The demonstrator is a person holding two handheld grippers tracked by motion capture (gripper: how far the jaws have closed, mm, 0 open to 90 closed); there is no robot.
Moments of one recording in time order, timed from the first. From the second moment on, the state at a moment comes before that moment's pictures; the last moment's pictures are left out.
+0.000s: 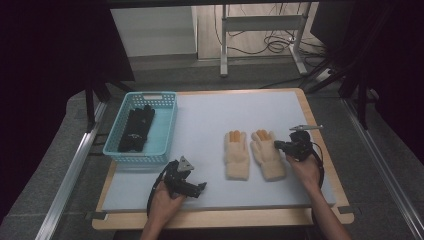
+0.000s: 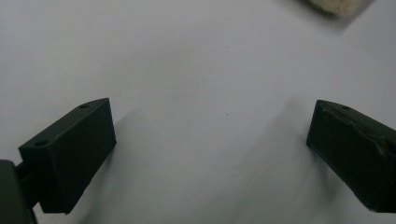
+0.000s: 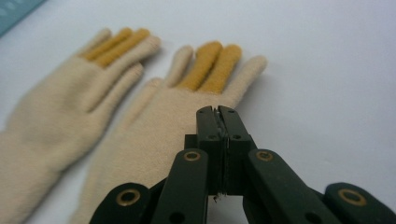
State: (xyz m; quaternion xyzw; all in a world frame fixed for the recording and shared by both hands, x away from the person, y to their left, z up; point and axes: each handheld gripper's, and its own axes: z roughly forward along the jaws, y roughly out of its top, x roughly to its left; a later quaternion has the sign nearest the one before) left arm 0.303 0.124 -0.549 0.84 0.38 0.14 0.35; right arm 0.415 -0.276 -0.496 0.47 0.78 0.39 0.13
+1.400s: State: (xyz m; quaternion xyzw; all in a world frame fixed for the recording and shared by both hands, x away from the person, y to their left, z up) left arm 0.303 0.124 -0.549 0.84 0.38 0.14 0.35; right arm 0.399 -0.144 -0.461 0.33 0.85 0.39 0.11
